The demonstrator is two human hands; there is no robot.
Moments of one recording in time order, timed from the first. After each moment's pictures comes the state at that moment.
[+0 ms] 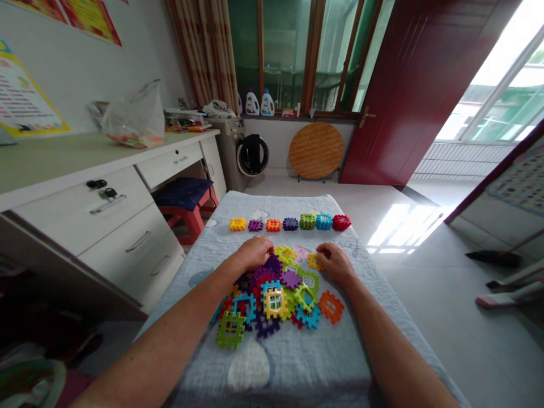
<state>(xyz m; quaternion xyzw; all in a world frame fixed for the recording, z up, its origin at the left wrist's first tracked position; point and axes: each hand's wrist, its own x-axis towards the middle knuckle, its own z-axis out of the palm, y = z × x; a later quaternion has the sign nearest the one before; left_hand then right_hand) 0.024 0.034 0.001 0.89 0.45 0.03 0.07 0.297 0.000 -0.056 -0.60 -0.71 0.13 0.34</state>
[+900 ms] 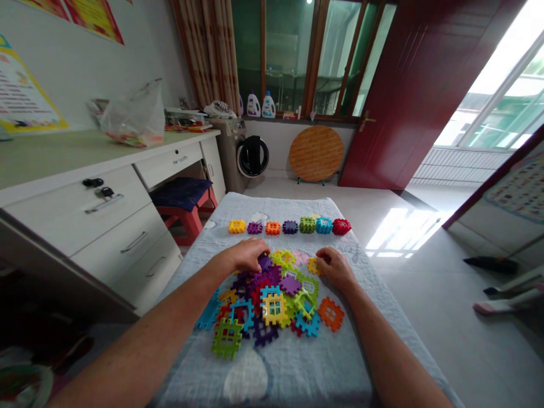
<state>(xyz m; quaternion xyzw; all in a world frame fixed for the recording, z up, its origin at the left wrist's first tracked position) 0.008 0.037 0.023 0.90 0.42 -0.08 0.11 0.296 -0.003 -0.052 -0.60 -0.71 0.14 0.34</state>
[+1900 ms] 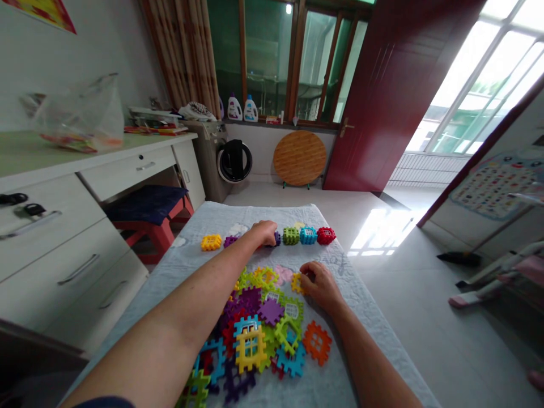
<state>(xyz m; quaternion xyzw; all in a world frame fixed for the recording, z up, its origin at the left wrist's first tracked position) 0.117 0.162 0.015 0.85 0.52 -0.05 0.06 0.292 -0.004 -0.049 -0.60 -0.70 0.15 0.35</state>
